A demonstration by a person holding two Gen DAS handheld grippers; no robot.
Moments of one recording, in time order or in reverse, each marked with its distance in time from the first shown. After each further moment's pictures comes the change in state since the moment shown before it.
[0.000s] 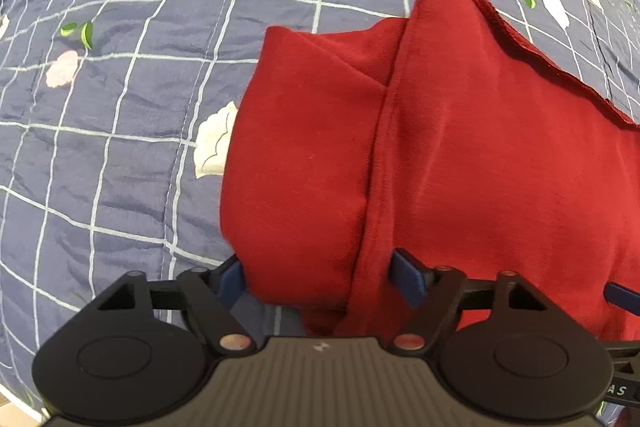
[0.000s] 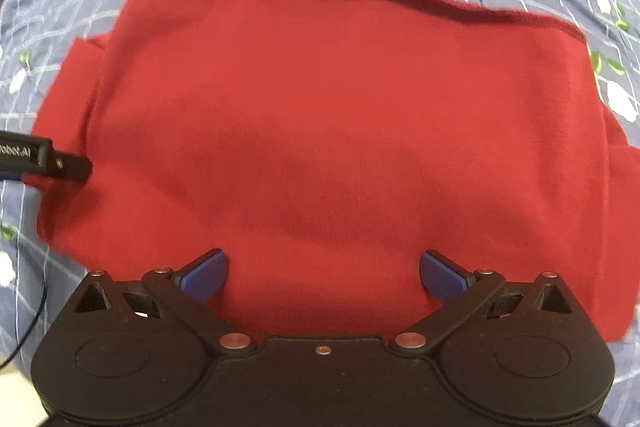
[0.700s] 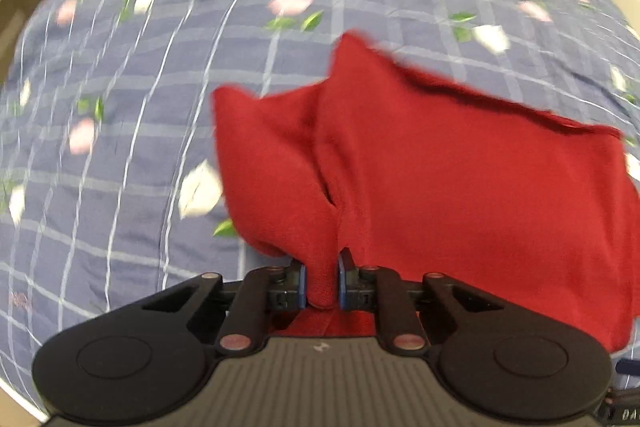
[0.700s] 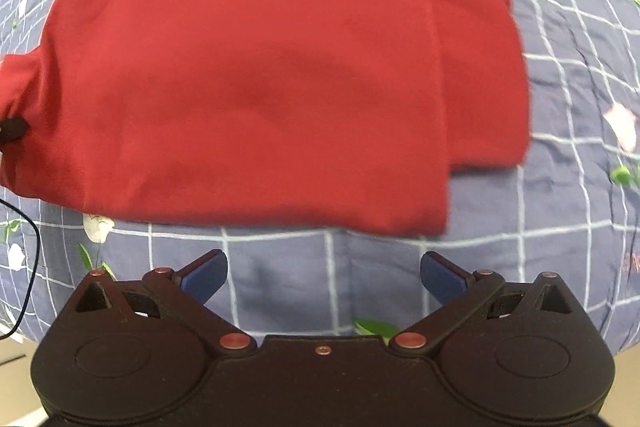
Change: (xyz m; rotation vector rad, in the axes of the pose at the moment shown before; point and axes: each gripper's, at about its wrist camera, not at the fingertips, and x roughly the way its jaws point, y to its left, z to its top) left arm -0.069 -0.069 -0.023 0.097 -0.196 0.058; right arm -0.040 -0.103 -0.066 0.251 0.120 0.036
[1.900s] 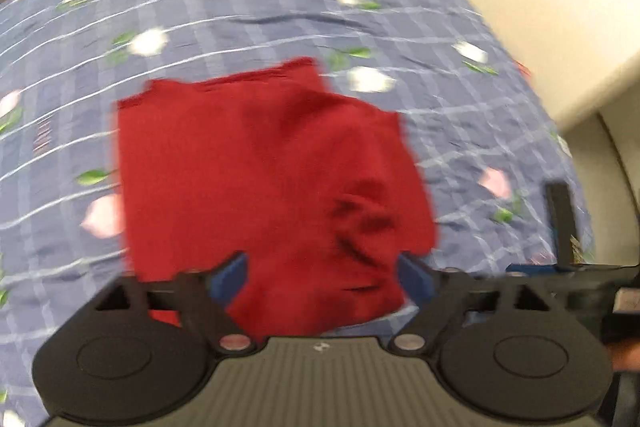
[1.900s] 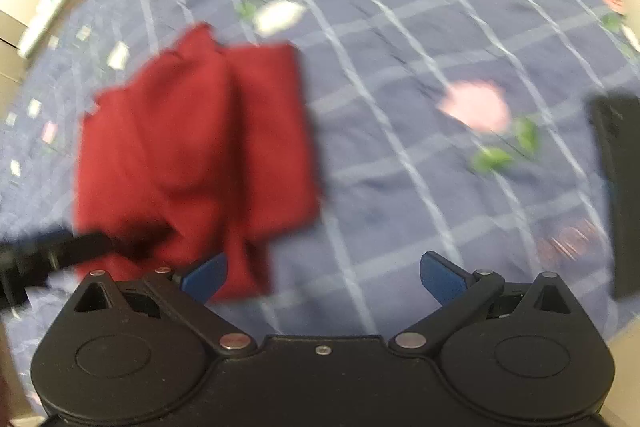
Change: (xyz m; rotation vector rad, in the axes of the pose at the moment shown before) left arm -0.038 -0.218 -0.026 0.343 0.027 -0.321; right arm -0.036 -0.141 -0.004 0.300 -0.229 0.147
